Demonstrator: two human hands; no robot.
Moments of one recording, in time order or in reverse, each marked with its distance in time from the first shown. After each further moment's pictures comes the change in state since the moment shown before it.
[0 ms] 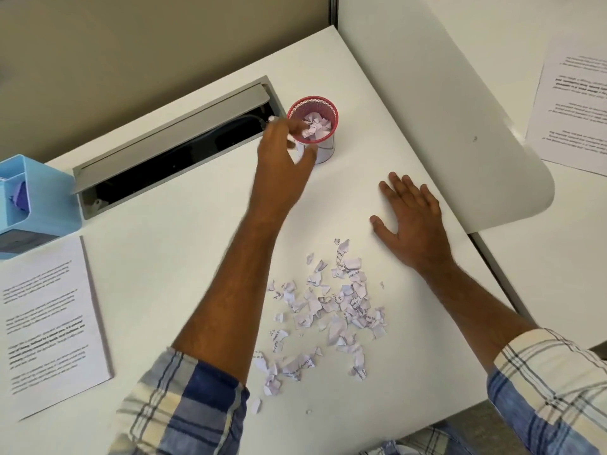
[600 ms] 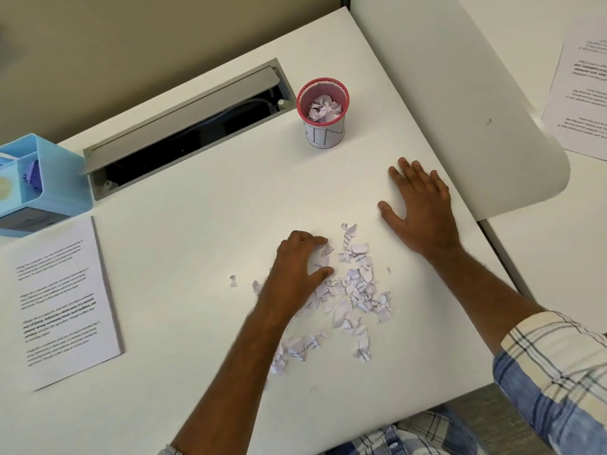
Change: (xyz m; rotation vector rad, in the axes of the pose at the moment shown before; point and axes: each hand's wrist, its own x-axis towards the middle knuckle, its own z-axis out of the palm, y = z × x) left_hand -0.176 -0.050 -0.006 0.229 -0.451 -0.186; right_hand 0.000 -0.001 -0.002 0.024 -0.023 0.010
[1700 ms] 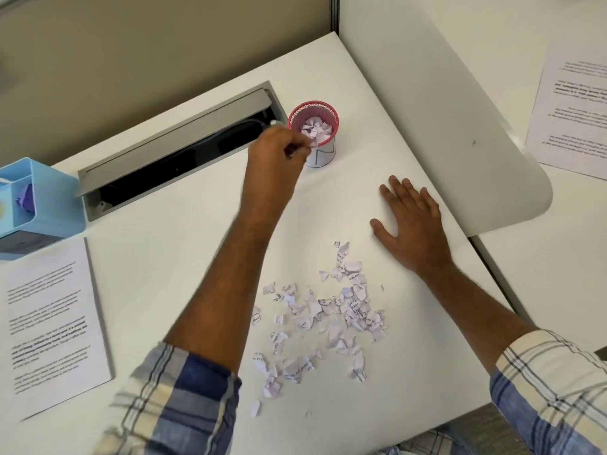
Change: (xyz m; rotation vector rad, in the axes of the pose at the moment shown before) left_hand 0.139 0.080 -0.105 -0.073 0.474 0.202; right_hand 0.001 0.002 0.002 -0.031 0.014 -0.002
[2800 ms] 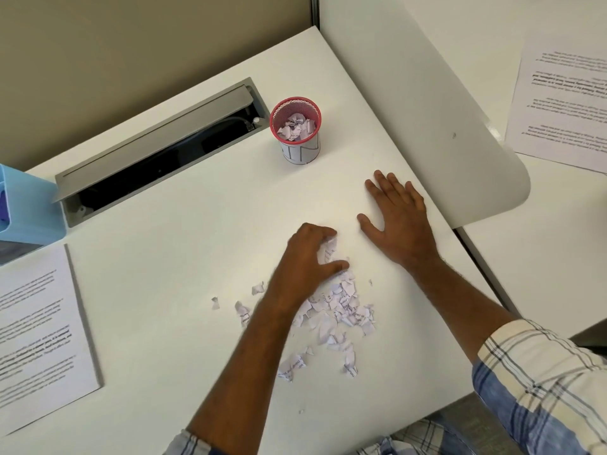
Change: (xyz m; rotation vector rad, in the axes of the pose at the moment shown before) left_hand -0.139 -0.027 0.063 -0.036 -0.552 -0.161; right_hand 0.000 -0.001 0.000 0.011 0.005 0.013
